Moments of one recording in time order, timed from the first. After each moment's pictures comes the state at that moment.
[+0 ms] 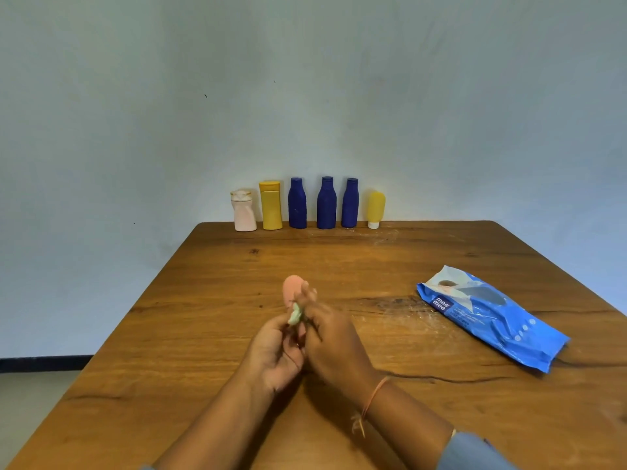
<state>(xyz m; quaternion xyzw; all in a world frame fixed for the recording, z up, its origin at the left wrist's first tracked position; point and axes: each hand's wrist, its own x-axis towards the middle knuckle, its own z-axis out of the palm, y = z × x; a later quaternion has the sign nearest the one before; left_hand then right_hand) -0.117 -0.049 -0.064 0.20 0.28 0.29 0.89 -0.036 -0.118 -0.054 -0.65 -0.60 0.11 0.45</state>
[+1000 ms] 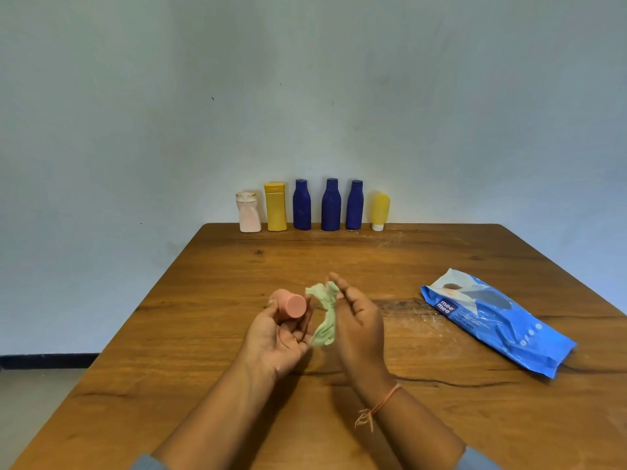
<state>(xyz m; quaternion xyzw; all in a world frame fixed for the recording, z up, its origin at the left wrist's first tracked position) -0.115 -0.050 -0.034 0.13 0.35 0.34 0.86 -0.033 -0.123 -0.039 -0.57 -0.37 0.21 0.70</state>
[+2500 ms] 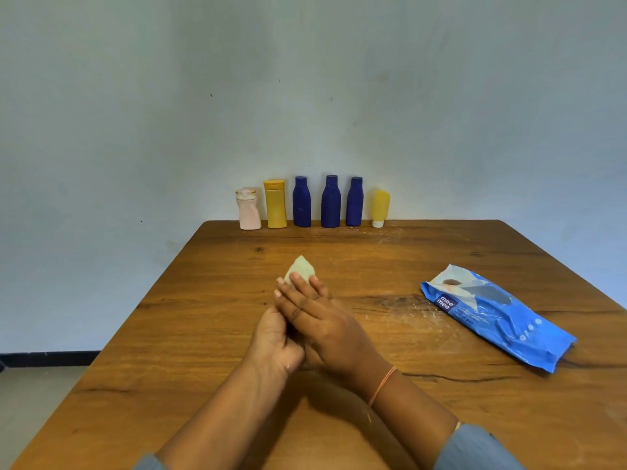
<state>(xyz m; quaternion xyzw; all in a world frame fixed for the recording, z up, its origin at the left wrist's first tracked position) -0.111 -0.064 -0.030 0.08 0.25 0.35 0.90 -0.025 -0.111 -0.052 -0.52 -0.77 -0.15 0.33</state>
